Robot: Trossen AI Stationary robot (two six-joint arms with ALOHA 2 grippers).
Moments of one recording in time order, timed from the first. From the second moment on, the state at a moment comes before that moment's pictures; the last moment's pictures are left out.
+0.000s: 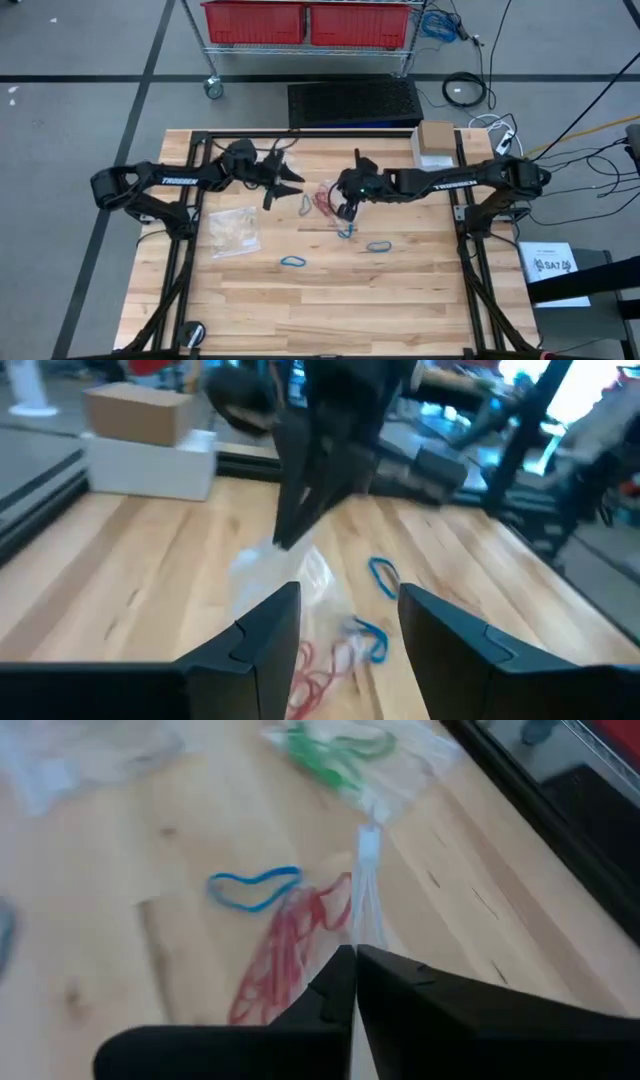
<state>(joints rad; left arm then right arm) 0.52 1.33 0.53 0.59 0.69 -0.03 -0.11 1.57 1.02 -0.21 0.28 0.20</state>
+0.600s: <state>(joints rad) 0.36 1.33 0.55 0.62 0.56 0.00 0.03 1.57 1.24 -0.39 0.32 0.12</state>
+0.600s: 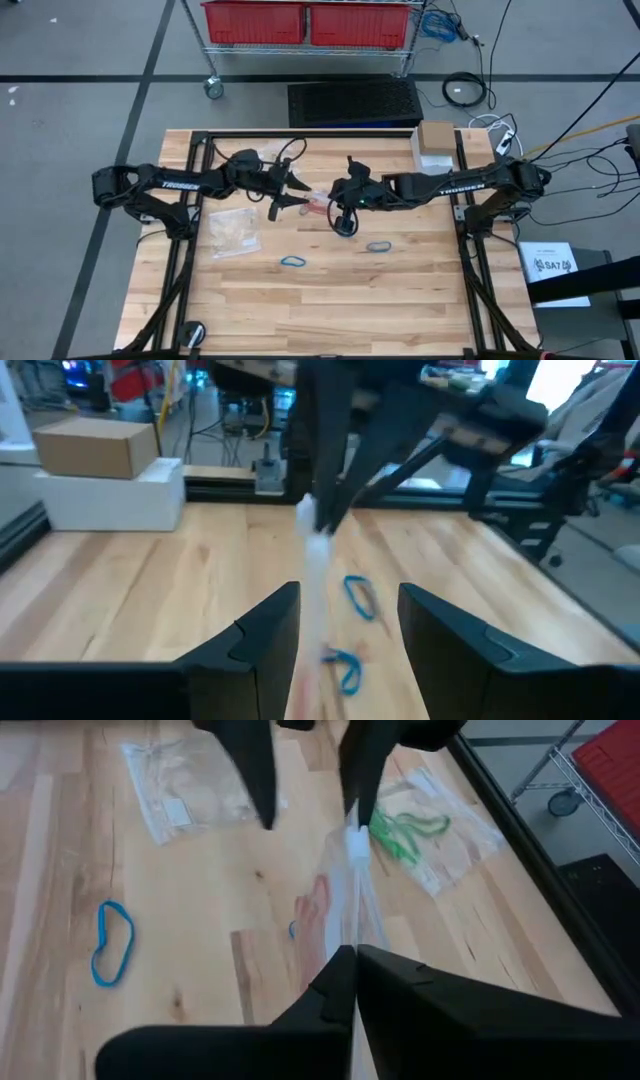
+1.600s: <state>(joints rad) 0.32 1.33 0.58 0.59 0.46 0.02 0.03 1.56 1.24 -0.36 0.31 0.14</state>
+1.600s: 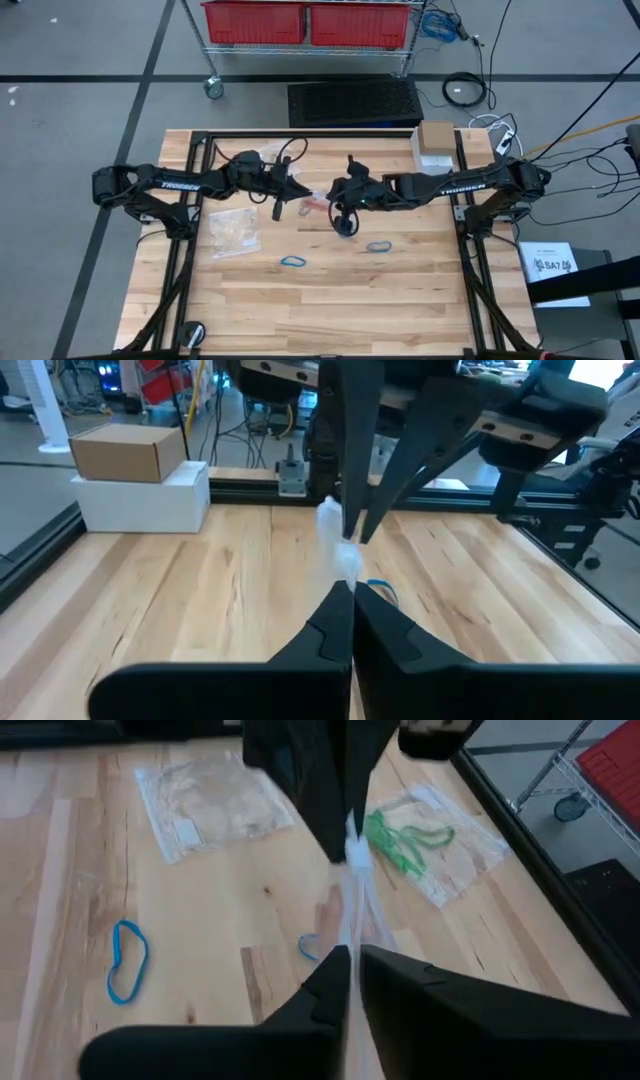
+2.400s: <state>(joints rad) 0.31 1.33 0.58 0.58 0.46 0.04 -0.02 1.61 1.24 -0.18 0.21 0.01</state>
